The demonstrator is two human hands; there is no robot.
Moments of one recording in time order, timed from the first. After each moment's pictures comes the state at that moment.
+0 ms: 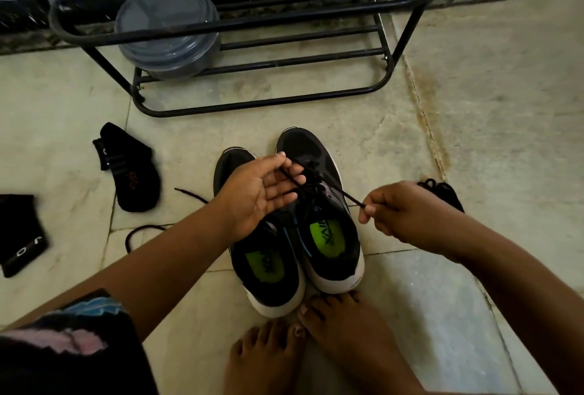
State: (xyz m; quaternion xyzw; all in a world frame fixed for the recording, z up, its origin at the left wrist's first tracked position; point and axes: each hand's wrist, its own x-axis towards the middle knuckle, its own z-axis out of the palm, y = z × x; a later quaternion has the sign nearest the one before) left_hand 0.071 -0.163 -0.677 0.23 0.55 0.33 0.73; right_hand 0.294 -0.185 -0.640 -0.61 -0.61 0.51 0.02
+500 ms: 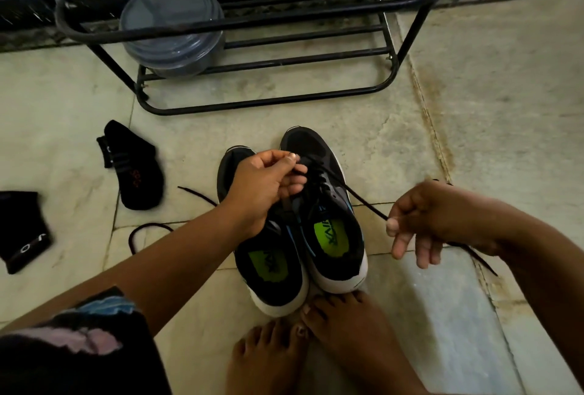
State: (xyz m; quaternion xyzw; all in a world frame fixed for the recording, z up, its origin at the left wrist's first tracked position) left_hand 0.079 -0.162 -0.684 0.29 0.61 0.37 0.64; right_hand 0.316 -0.188 -0.650 -0.58 -0.48 0.66 -0.01
